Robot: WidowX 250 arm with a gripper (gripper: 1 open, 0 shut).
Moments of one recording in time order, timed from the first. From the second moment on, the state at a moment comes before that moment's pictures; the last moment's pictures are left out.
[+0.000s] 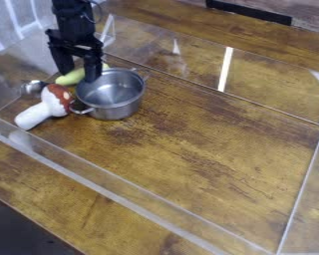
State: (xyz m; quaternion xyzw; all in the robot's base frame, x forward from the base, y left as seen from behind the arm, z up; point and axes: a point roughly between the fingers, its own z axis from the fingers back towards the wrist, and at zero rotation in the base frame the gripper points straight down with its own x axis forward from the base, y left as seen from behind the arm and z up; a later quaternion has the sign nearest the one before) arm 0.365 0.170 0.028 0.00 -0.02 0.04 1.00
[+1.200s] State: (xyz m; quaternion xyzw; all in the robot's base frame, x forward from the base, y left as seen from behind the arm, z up) arm 0.385 0.185 0.030 -0.04 0.02 0.11 0.99
